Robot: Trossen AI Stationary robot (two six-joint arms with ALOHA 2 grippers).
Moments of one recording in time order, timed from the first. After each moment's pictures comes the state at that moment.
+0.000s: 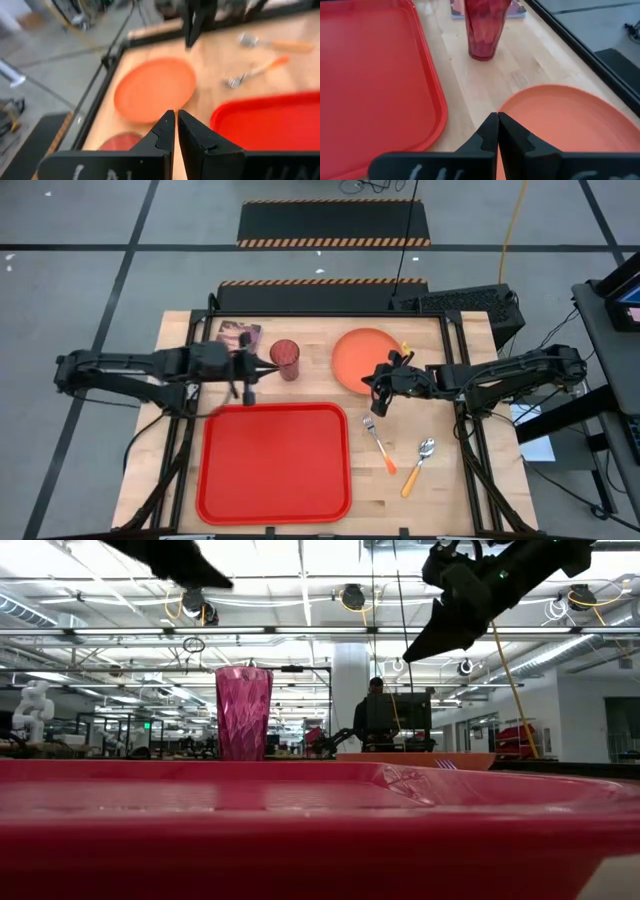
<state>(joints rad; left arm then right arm) 0.05 0.93 0.77 -0.25 -0.15 0.25 0.05 1.16 0.66 -0.14 0.36 0.18</state>
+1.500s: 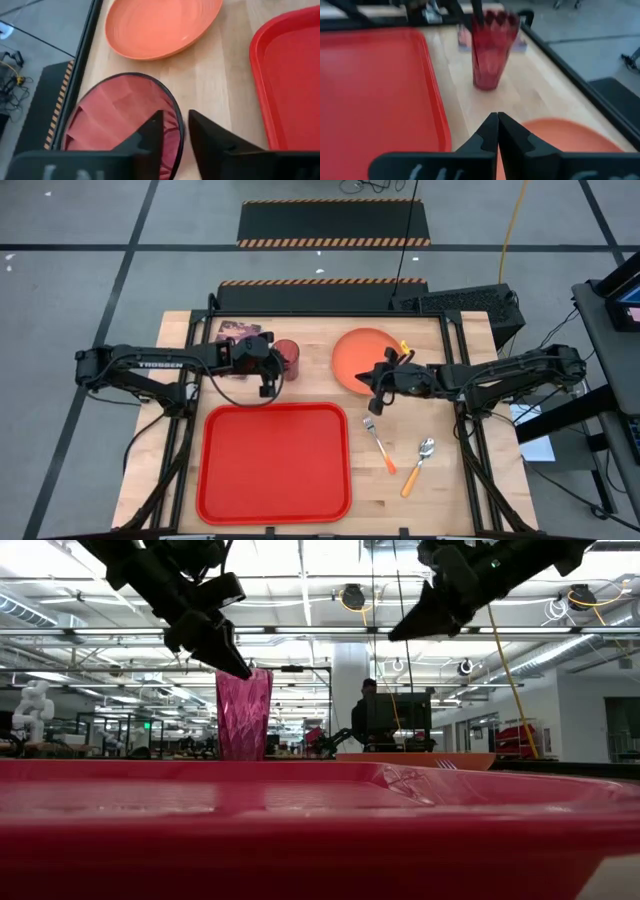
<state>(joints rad) 0.22 1.23 0.77 -0.25 -0.10 0.39 0.05 1.16 0.67 0.03 0.36 0.10</state>
